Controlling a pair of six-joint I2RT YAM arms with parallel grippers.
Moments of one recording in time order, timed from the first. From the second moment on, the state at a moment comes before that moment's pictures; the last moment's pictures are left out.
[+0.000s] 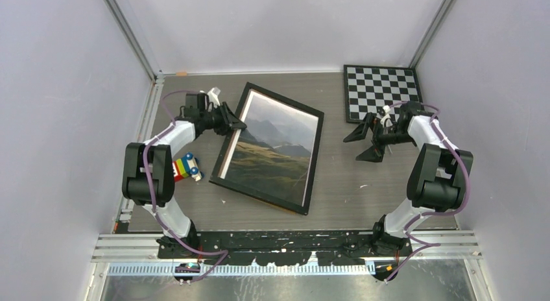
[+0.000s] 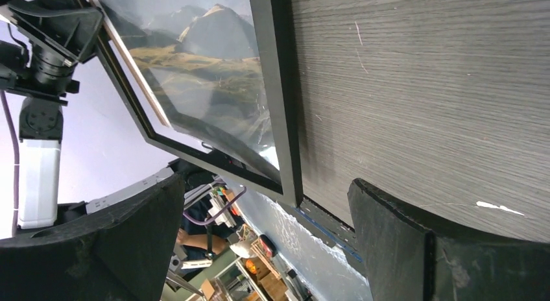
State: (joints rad) left arm -0.10 1.72 1.12 -0.14 0.64 -0.54; right arm -0.26 1.65 1.13 -0.93 -0.89 0.22
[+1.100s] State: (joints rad) left arm -0.11 1.66 0.73 0.13 0.38 -0.81; right arm -0.01 1.95 1.26 -0.84 -0.71 0.23
